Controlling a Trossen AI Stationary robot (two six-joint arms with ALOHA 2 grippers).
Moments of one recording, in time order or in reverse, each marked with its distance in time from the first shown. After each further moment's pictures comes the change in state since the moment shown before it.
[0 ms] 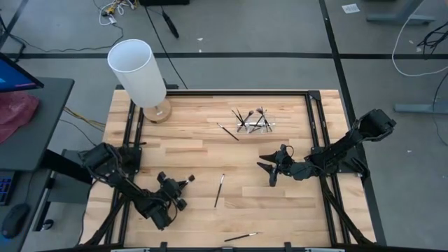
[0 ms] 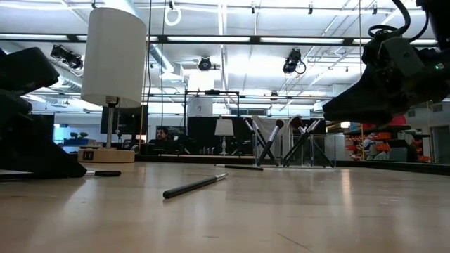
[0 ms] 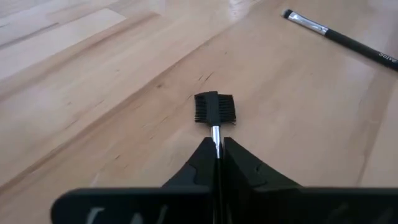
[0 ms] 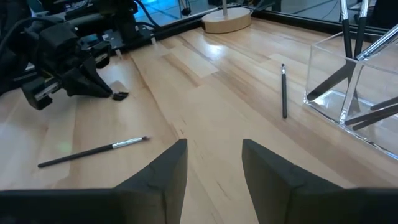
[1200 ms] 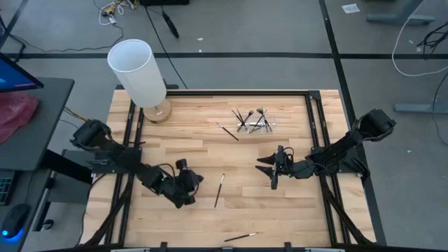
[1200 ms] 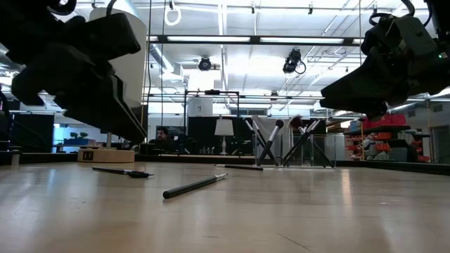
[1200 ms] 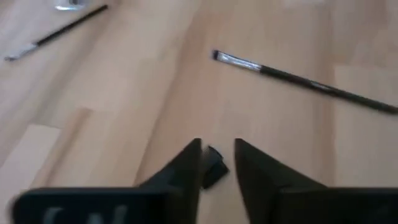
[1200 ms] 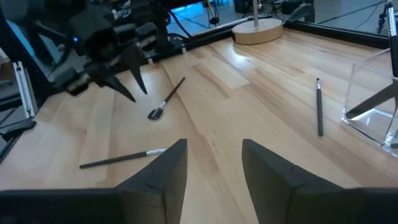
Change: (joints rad) left arm 0.313 -0.336 -0.023 0.322 0.327 1.054; right arm 0.000 0.000 0.000 0.115 -0.090 -0.083
